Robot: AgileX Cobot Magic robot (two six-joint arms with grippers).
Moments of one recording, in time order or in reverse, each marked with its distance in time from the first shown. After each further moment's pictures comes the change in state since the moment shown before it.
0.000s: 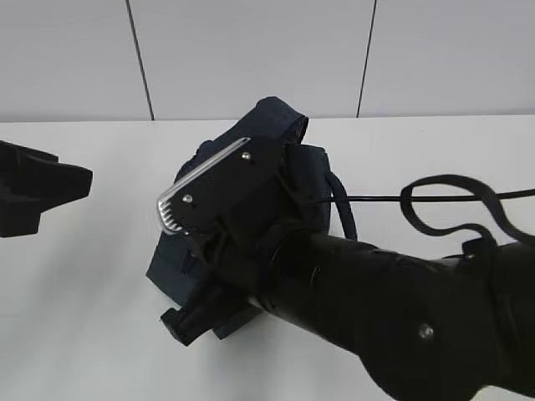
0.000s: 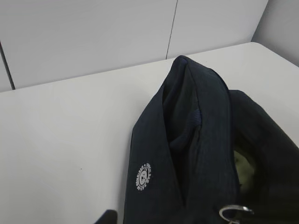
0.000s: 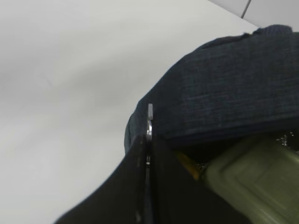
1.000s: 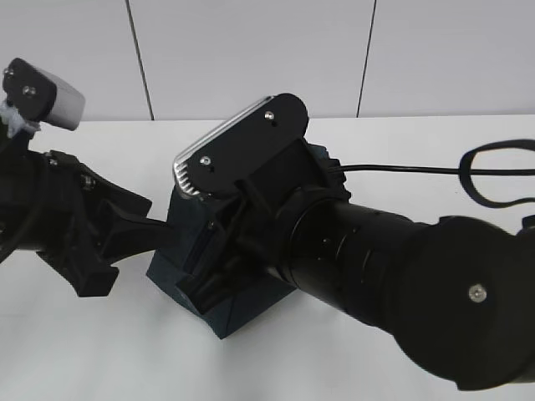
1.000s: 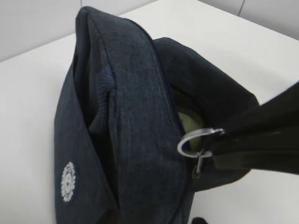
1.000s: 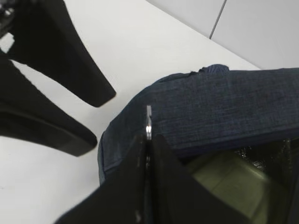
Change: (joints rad) left arm 0.000 0.302 -0.015 -0.681 0.124 0.956; right arm 0.000 -0.085 -0.002 0.205 -0.024 -0.247
